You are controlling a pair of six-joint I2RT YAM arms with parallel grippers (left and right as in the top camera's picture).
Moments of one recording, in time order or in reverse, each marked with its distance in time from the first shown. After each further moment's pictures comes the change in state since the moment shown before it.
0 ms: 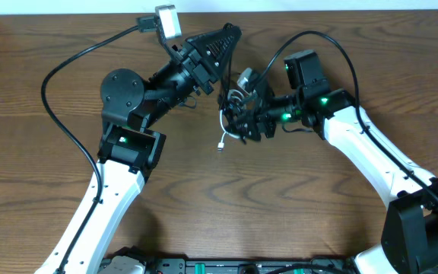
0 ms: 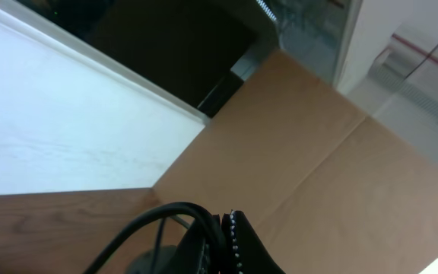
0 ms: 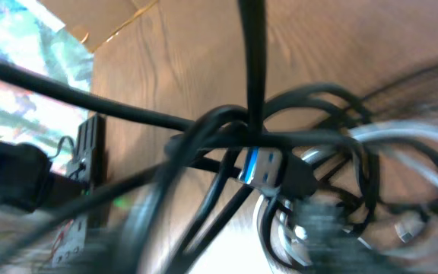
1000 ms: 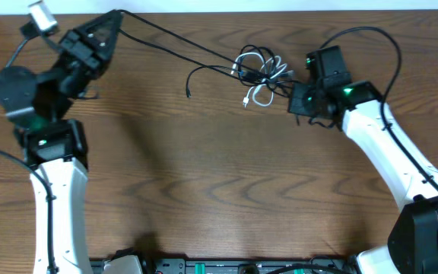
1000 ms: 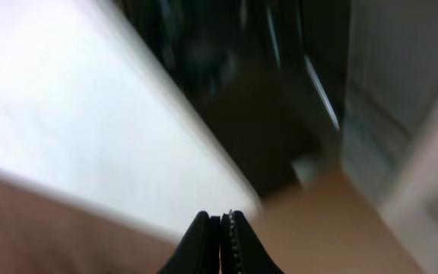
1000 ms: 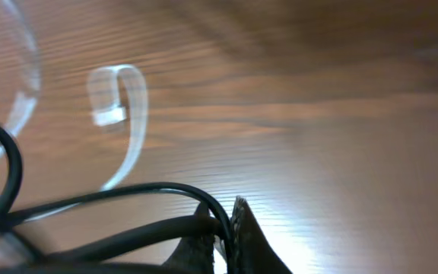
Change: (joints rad) left arm 0.623 -0.002 0.000 -0.040 0.245 -0.317; right arm -0.127 -0.028 0.051 -0.313 0.949 0.736
